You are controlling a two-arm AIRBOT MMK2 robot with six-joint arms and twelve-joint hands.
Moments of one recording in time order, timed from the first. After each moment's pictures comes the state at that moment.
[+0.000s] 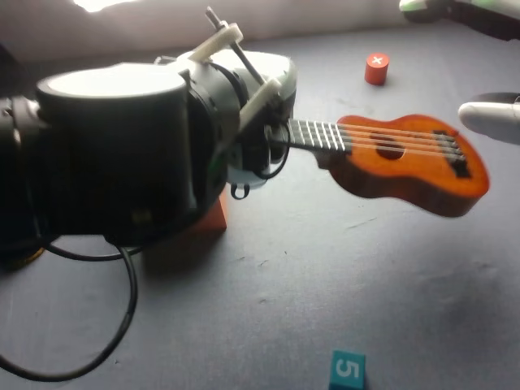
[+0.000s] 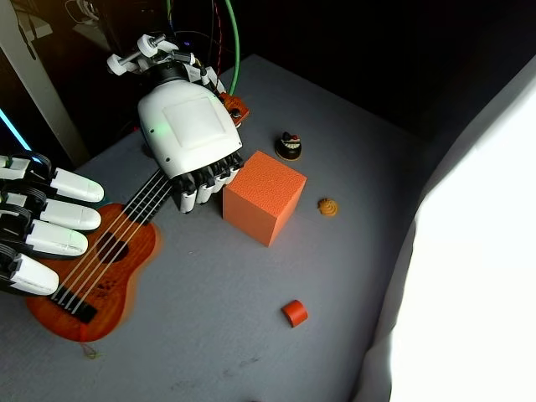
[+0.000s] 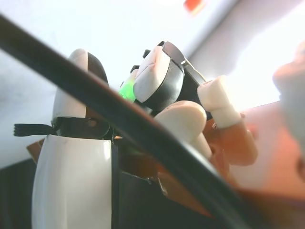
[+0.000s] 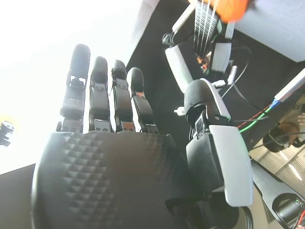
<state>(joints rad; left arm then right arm) 0.24 -1.24 0.83 1.21 0.85 -0.46 -0.35 -0.55 0.71 -0.23 0.48 -0.90</state>
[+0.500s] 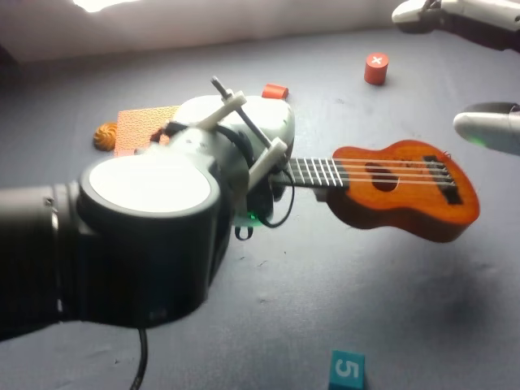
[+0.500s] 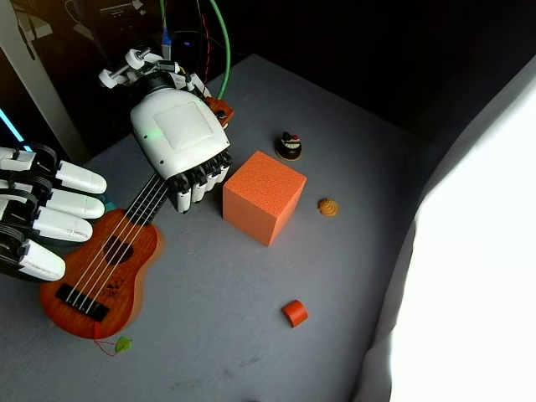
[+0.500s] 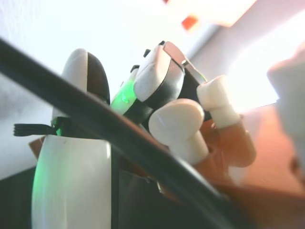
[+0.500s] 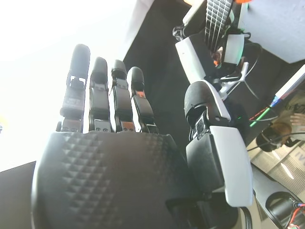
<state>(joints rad) 0.35 -1.28 0.78 1.37 0.96 -0.65 -0.35 -0.55 0.70 -0.27 0.50 -0.91</state>
